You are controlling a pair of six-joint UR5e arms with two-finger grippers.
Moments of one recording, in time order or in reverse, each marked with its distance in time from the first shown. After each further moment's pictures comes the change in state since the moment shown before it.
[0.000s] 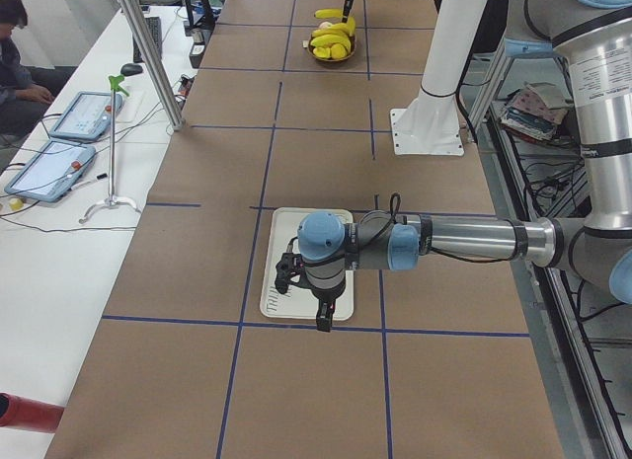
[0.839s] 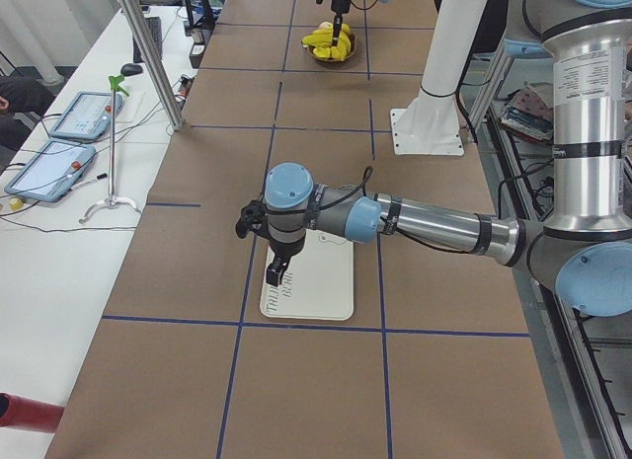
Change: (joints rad) left arm 0.064 -0.144 -0.004 -0.167 -0.009 -0.052; right arm -0.085 0.424 -0.148 0.004 0.110 0.086
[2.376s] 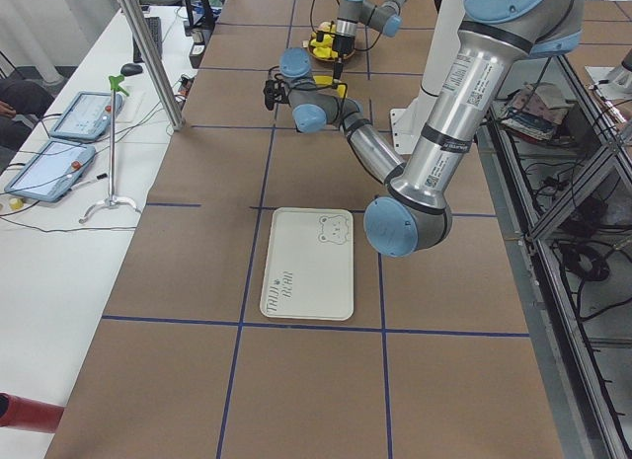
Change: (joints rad) left arm 0.646 -0.568 0.030 -0.298 0.081 -1.372; right arm -0.234 0.458 -0.231 0.019 -0.224 0.183
